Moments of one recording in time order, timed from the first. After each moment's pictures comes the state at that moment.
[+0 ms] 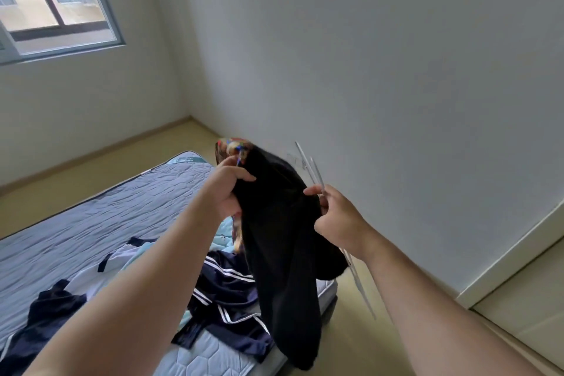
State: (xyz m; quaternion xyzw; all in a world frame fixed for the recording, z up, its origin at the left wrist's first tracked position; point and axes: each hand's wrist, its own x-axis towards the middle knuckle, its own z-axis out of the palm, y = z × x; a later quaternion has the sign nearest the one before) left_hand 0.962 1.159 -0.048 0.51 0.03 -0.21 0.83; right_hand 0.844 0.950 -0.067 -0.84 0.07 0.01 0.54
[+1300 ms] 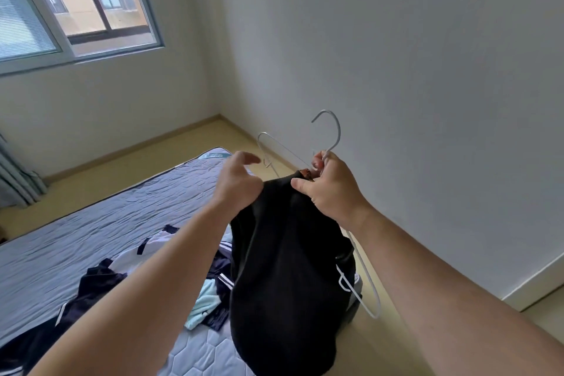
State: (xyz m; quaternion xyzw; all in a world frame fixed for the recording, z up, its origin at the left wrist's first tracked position) left_hand 0.930 1.218 -0.049 0.88 0.00 0.05 0.47; right_hand 0.859 1.036 -0.027 -0.84 0.02 -0.13 0.53
